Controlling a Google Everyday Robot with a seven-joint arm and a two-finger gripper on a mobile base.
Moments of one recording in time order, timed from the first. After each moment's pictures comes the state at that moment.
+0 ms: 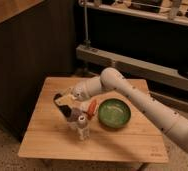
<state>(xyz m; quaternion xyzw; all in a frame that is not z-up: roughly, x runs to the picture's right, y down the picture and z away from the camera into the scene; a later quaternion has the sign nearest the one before) -0.138 0.038 0.667 0.48 -0.41 -0.72 0.29</state>
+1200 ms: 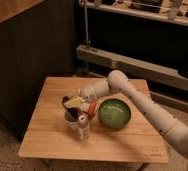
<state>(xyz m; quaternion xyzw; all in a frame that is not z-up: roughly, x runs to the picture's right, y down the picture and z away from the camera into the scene) -0.111 0.057 0.700 0.49 -0.42 -0.72 0.27</state>
